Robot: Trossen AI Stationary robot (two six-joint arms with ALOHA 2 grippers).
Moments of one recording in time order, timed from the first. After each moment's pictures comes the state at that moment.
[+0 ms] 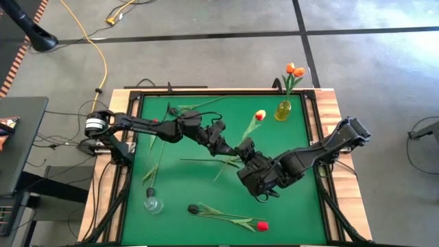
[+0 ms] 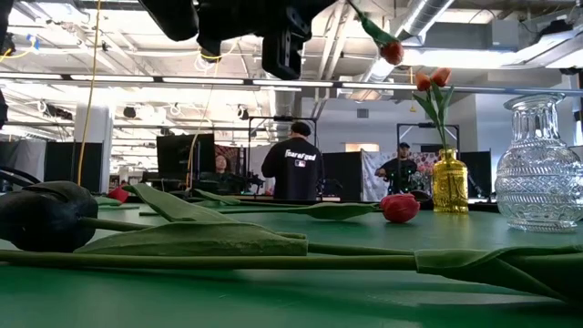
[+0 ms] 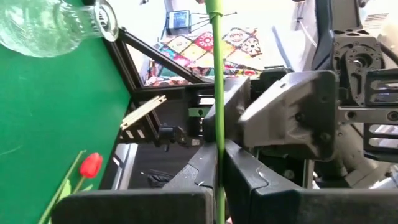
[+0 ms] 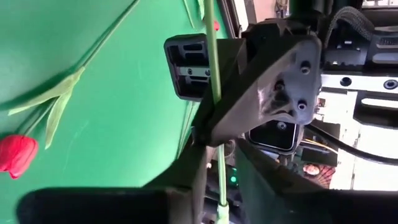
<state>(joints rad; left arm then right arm) 0.13 1.66 1.02 0.63 0.58 -1.46 0.50 1.65 1.59 -0.91 0.93 -0.64</state>
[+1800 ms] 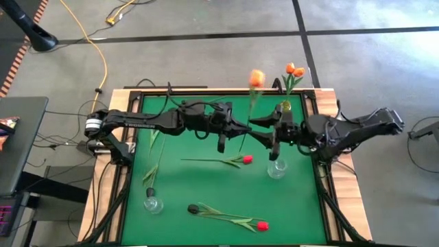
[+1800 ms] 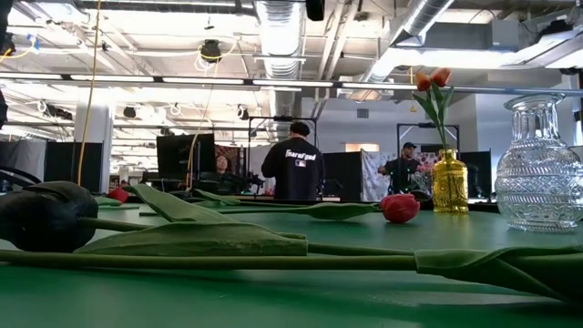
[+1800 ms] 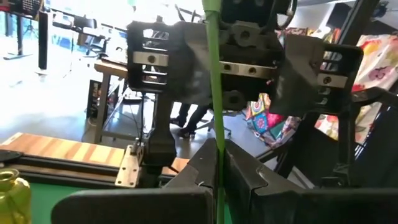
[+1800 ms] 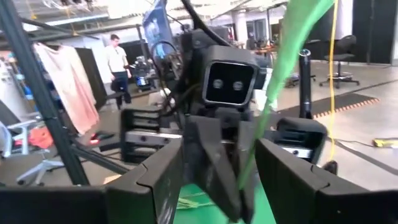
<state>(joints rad) 0.09 1.66 1.36 0.35 0.24 -0.29 0.23 1.04 0.99 0.12 0.45 0.16</state>
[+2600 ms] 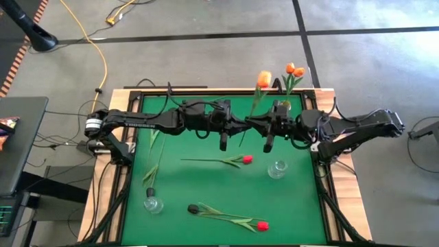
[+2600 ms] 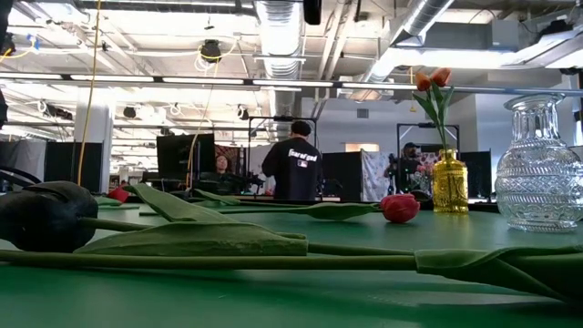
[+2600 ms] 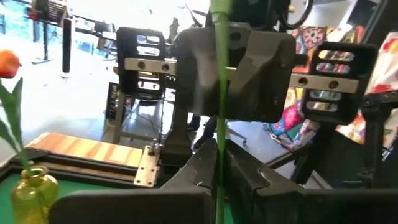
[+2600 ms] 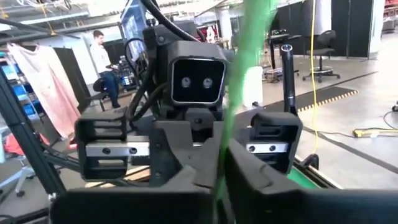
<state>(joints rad) 0.09 1.66 1.36 0.34 0.17 -0.26 0.15 1.06 0.99 0.12 0.42 0.19</state>
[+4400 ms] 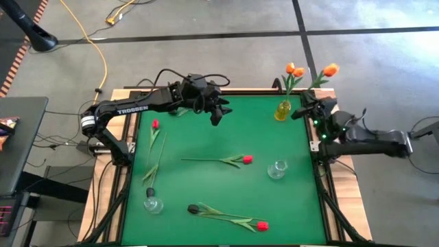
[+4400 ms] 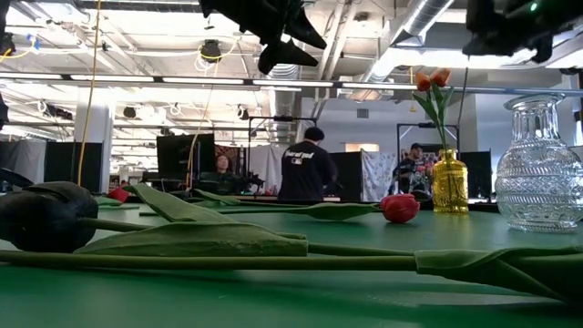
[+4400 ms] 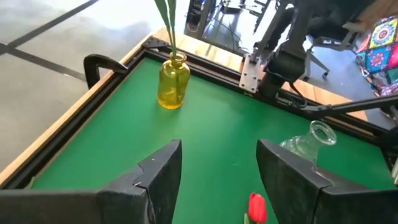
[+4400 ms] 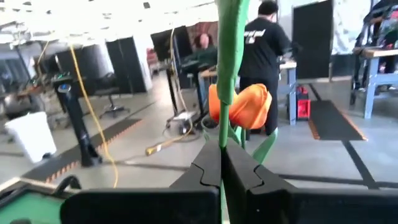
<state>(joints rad) 0.35 1.61 1.43 -0.27 0.17 -0.20 -0.10 0.40 0.44 0.11 1.11 0.03</state>
